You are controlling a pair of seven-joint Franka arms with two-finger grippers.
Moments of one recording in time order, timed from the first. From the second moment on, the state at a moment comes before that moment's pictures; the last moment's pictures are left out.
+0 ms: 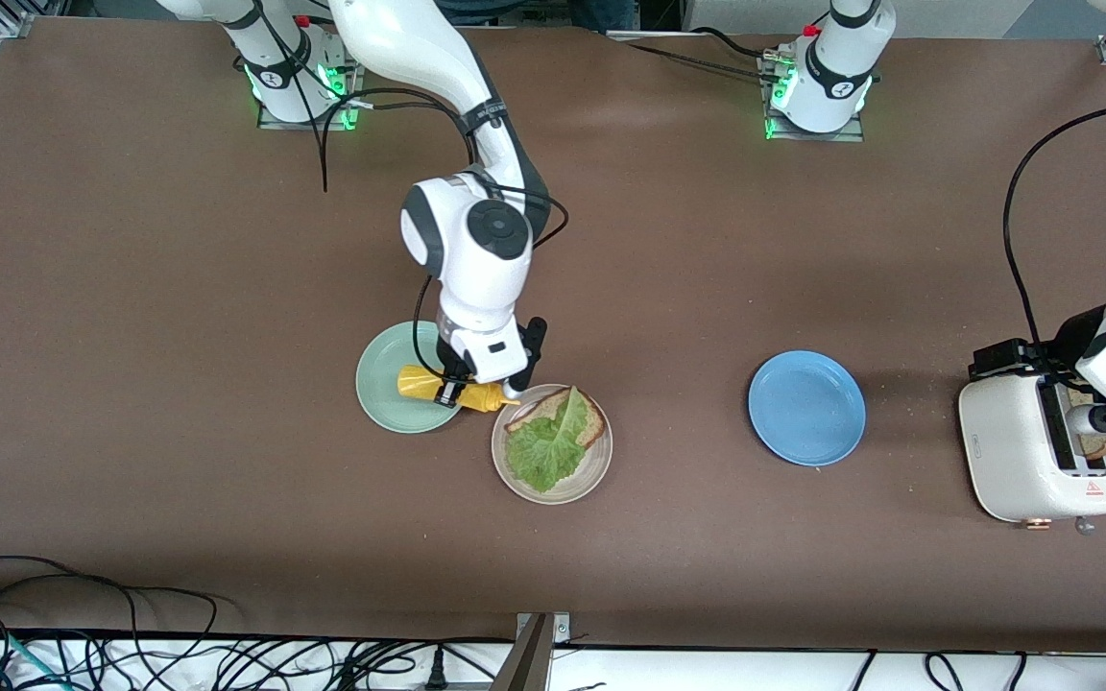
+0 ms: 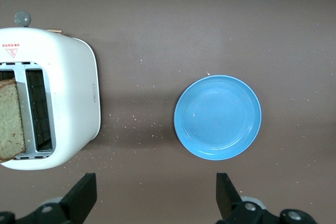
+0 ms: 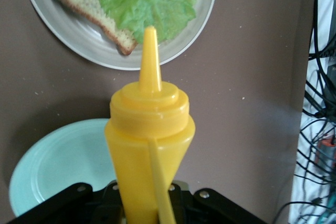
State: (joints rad) left arm -0.22 0.43 0.38 -1.34 -0.19 1.68 0.16; right arm 1.20 0.91 -0.78 -1.34 0.10 2.15 -0.74
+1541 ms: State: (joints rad) left arm 0.03 0.47 0.40 -1.30 -0.06 1.70 0.51; right arm 0.92 0.79 -0.86 -1.33 0.61 1.95 -1.26
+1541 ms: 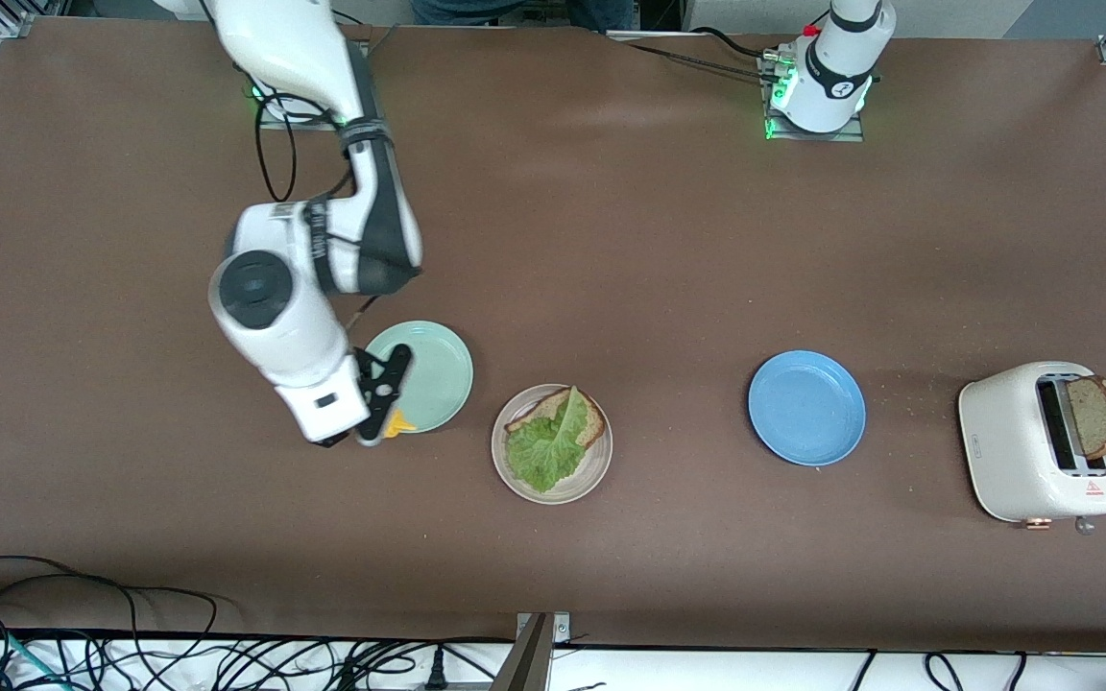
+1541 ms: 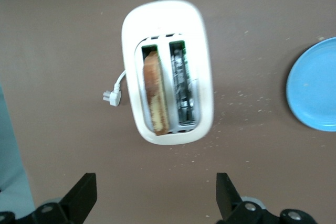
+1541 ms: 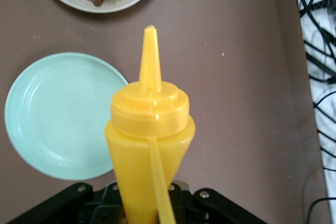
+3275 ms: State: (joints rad) left arm 0.07 0.63 0.38 -1.33 -0.20 1.90 0.42; right arm 0.45 0.81 -0.76 -1.50 1.15 1.53 -1.75
